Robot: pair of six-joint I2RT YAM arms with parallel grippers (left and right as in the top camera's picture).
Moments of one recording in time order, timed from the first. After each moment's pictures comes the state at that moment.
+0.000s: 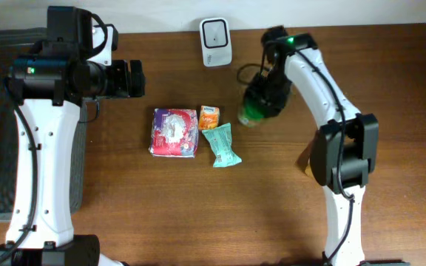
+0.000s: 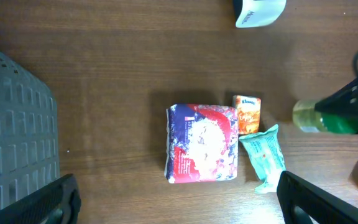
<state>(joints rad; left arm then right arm) -0.07 1.69 2.00 -1.32 0.10 -0.09 0.21 2.33 2.15 -1.35 -0.38 0.70</state>
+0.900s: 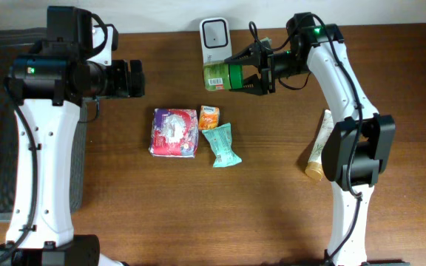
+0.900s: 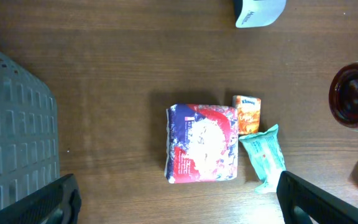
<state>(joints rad) -0.07 1.69 2.00 -1.32 0.10 -0.09 0.11 2.33 2.19 -1.32 -1.47 0.55</state>
